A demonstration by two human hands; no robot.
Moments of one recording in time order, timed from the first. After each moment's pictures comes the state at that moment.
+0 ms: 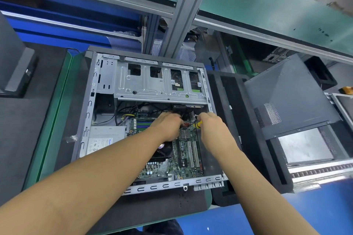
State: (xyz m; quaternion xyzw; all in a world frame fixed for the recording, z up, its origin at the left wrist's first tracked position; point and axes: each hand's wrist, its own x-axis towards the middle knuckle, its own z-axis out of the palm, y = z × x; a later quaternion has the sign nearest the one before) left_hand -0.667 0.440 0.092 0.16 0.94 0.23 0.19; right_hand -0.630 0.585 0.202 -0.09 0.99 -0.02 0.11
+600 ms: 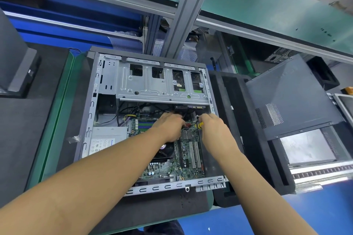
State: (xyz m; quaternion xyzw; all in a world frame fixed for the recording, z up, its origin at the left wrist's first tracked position) left_hand -0.665 0.441 0.095 0.16 0.94 0.23 0.18; right_hand -0.627 0.582 0.201 -0.08 0.99 -0.01 0.10
